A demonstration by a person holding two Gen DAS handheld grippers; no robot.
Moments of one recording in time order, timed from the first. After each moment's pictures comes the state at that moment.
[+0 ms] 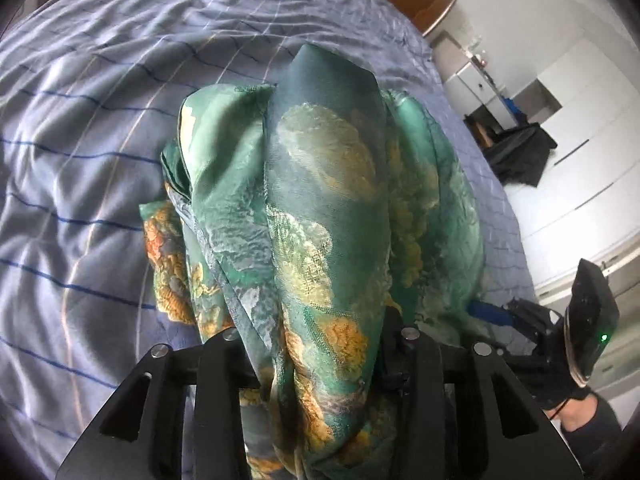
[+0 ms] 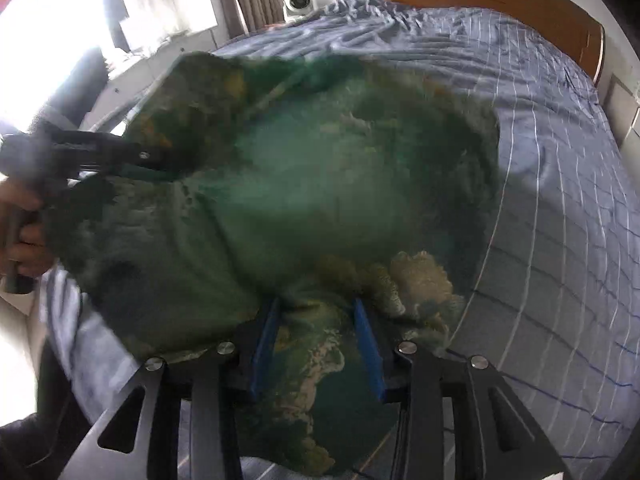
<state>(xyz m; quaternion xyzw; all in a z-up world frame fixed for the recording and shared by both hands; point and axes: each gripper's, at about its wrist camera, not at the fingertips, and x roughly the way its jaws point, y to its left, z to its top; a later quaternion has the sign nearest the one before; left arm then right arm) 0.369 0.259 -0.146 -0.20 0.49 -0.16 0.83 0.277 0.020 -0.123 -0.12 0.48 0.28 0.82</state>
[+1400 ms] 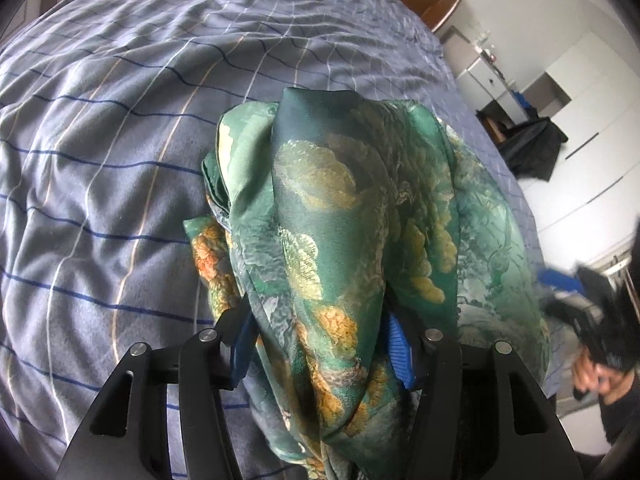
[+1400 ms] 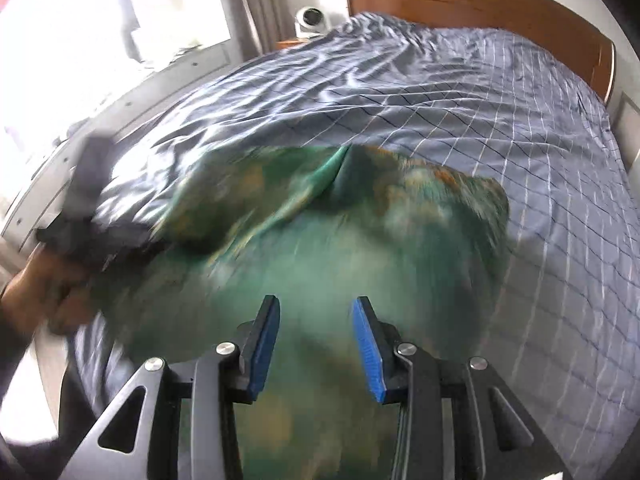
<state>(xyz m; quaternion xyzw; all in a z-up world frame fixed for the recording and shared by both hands) 0.372 0.290 -0.152 -0.18 0.51 -0.15 0.83 0.296 0.042 -0.059 -0.11 0.46 0.32 0.82</state>
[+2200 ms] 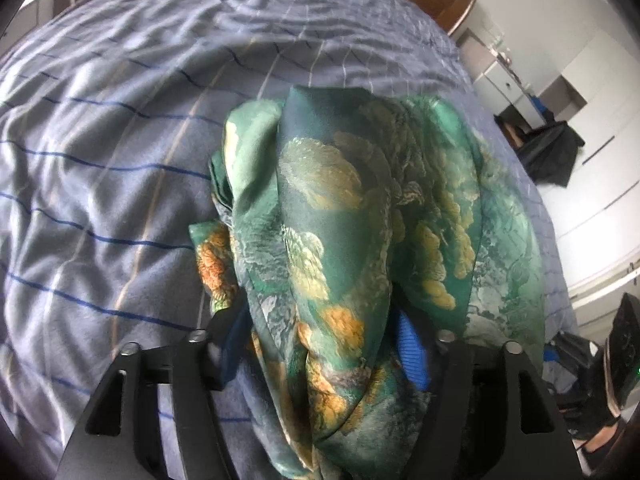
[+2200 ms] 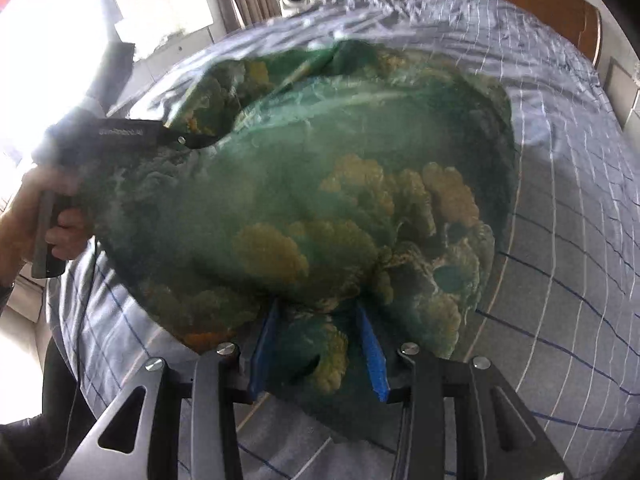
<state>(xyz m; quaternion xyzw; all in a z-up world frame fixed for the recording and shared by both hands) 0.371 0.288 -0.150 -0.17 0.50 -0.11 0.84 0.259 0.025 -0.125 -0.10 0.49 0.29 0.82</state>
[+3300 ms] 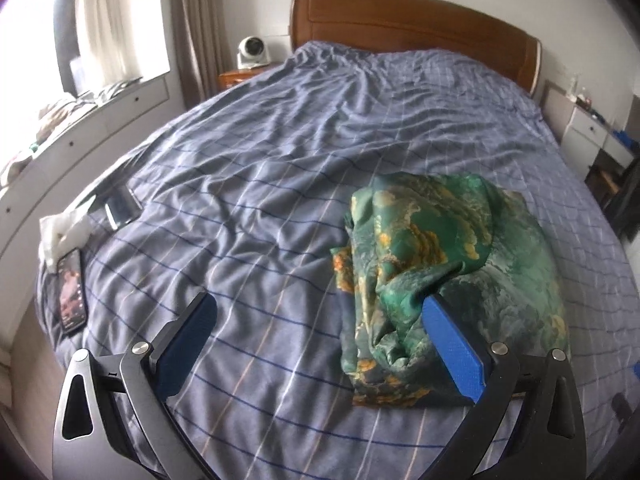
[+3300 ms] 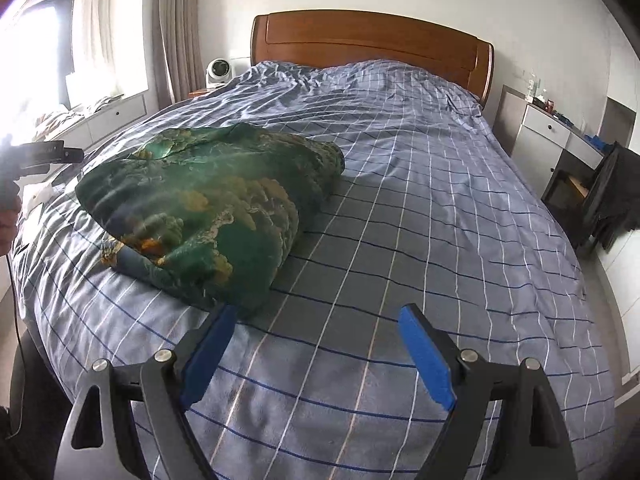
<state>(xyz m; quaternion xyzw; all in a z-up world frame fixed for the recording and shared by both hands) 0.237 0.265 -0.047 -0.06 0.38 0.14 0.91 0.147 -0.103 -0.053 -0.10 0.37 0.15 0.91</state>
